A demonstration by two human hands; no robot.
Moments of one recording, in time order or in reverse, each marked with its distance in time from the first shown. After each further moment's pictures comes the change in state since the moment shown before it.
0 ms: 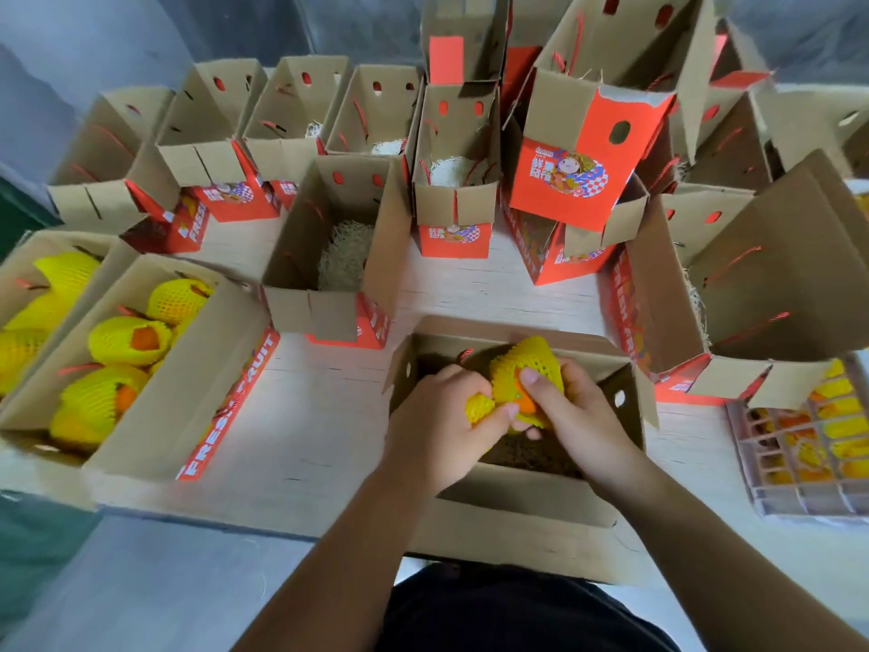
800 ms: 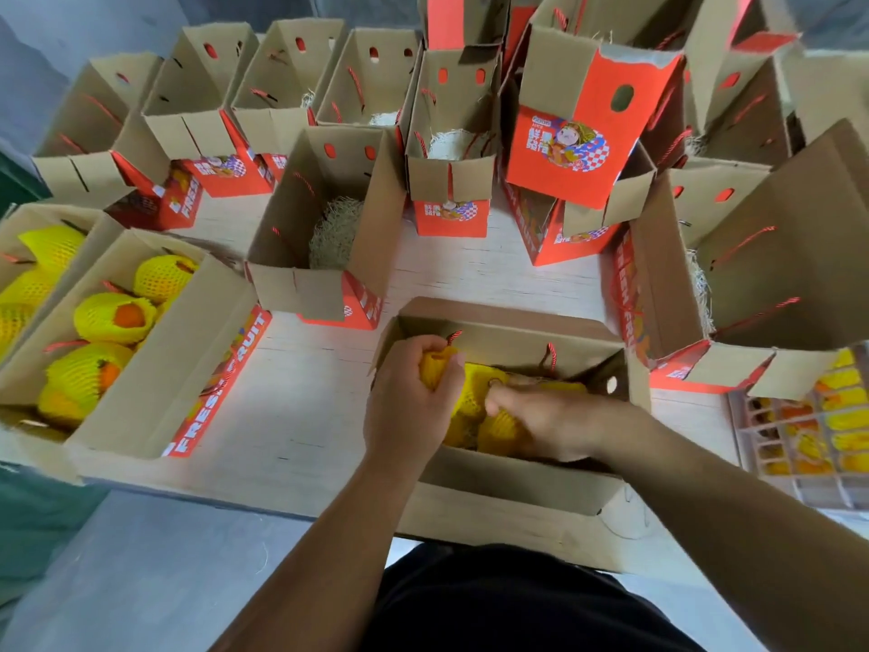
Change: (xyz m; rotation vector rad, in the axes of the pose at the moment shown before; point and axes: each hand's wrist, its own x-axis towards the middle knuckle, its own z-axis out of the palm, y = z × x) left_hand 0.003 -0.013 0.023 -0.201 0.335 -0.237; right_hand 0.048 0.022 -0.025 -1.252 -0.690 -0.054
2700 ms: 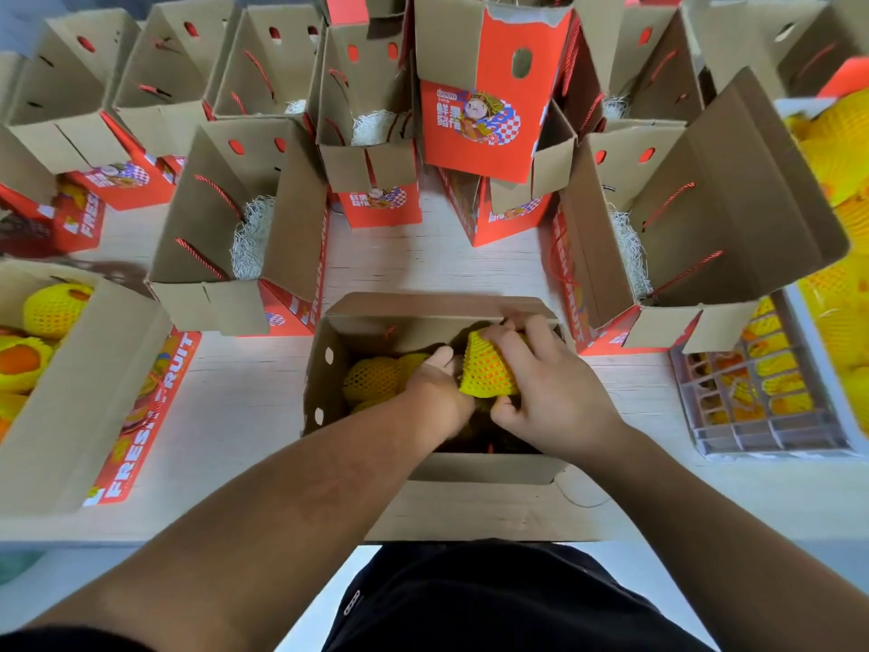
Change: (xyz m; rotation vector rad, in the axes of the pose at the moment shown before) left_hand 0.033 0.038 0.115 -0.631 -0.588 -0.702; right_hand -0.051 0.018 0.009 -0.064 0.799 0.060
